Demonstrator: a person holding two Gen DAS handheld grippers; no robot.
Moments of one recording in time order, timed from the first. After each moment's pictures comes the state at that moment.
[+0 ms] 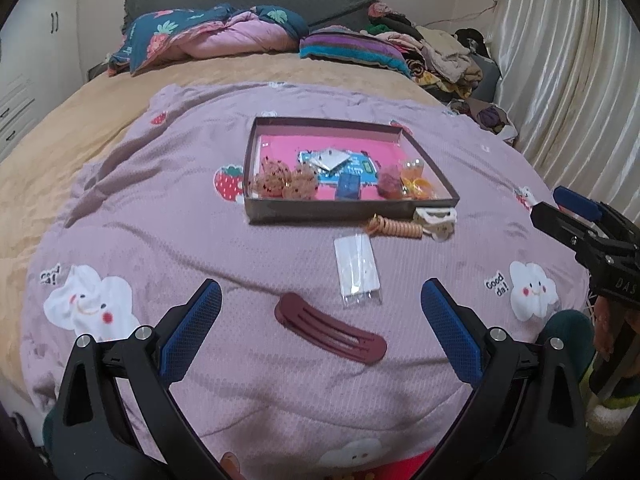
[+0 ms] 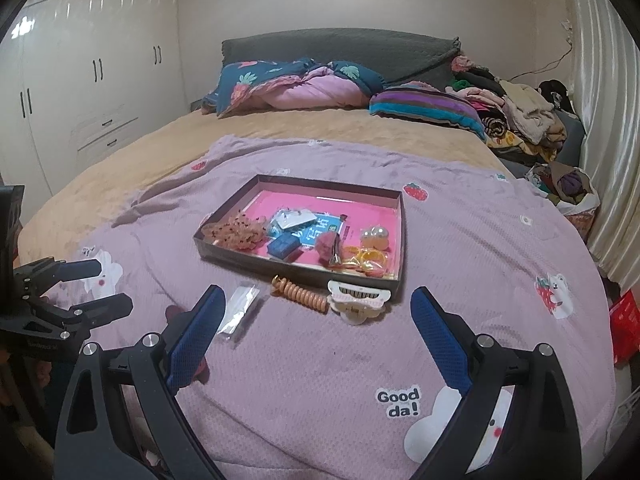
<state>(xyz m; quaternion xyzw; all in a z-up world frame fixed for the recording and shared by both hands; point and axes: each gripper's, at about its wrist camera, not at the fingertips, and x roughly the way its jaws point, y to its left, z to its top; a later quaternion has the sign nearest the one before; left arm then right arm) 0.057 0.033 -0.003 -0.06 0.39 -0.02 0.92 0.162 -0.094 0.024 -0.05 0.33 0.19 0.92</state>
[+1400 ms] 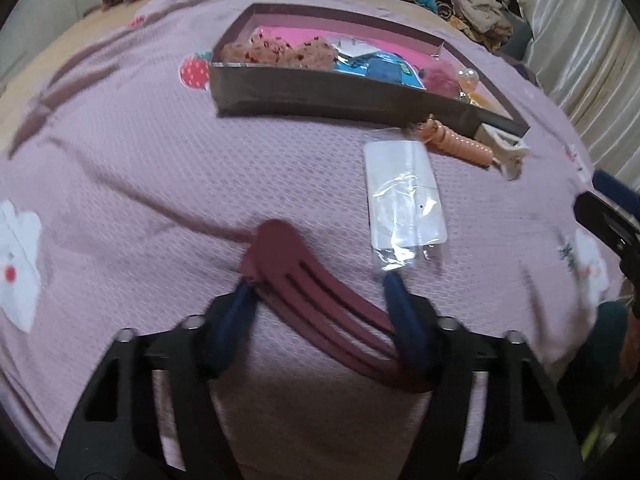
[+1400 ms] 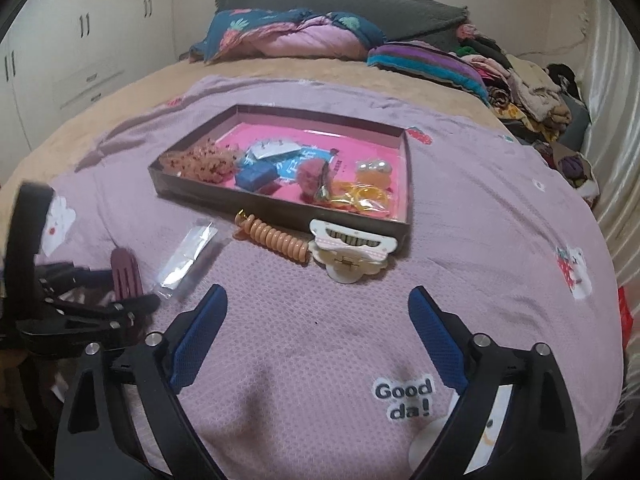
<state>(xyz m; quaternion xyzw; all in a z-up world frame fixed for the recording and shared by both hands) 0.112 0.026 -0.110 -0.07 0.49 -0.01 0.87 0.204 -0.080 -0.060 -0.11 0.40 0.18 0.89</state>
